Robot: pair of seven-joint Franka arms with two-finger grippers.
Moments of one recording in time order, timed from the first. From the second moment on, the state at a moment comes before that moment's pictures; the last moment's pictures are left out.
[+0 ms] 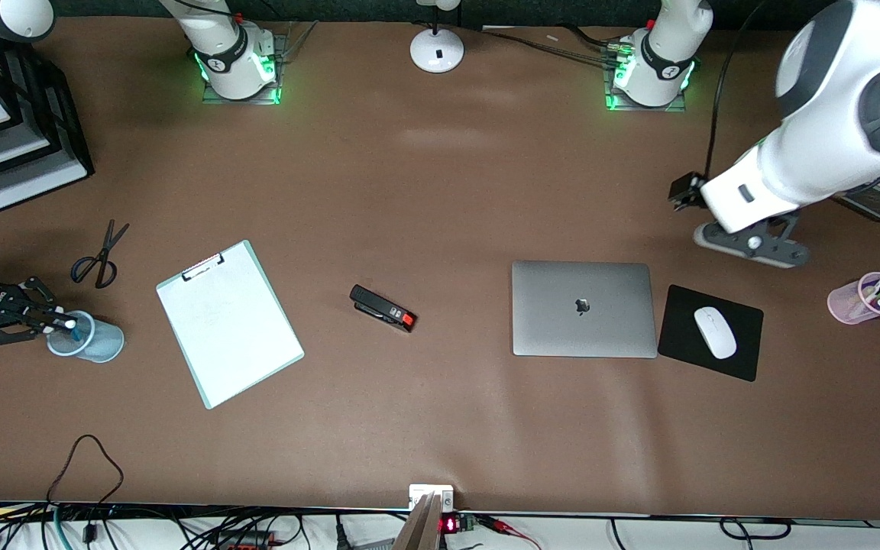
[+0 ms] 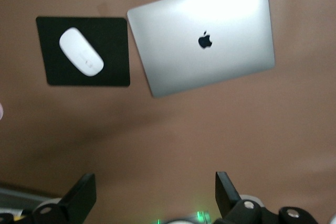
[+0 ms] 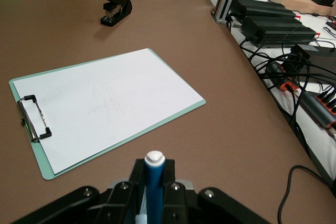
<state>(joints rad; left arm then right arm) 0.06 0.18 -0.28 -1.51 0.06 1.43 0.02 -0.52 0.83 -0.03 -1.32 0.90 1.72 -2.43</state>
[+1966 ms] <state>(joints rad) -0.04 -0.10 -0.05 -1.77 0.05 1.65 0.03 -0.43 0.57 -0.01 -1.27 0.63 1.54 -1.76</state>
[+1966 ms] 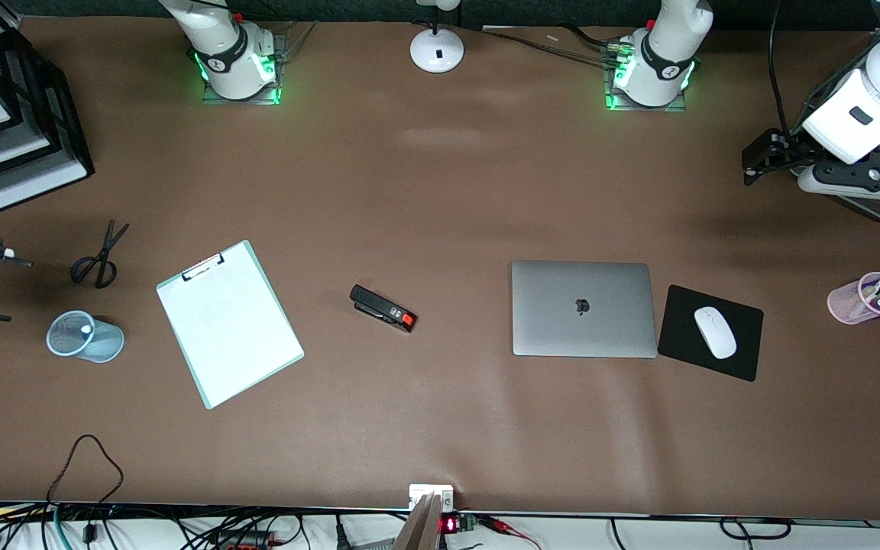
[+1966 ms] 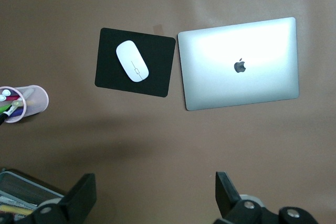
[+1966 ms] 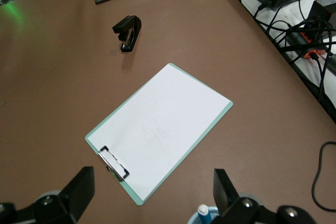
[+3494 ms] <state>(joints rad) -0.04 -0.09 -0.05 -1.77 0.05 1.65 0.03 -0.02 0.47 0.00 -1.19 0.32 1.54 -0.59</state>
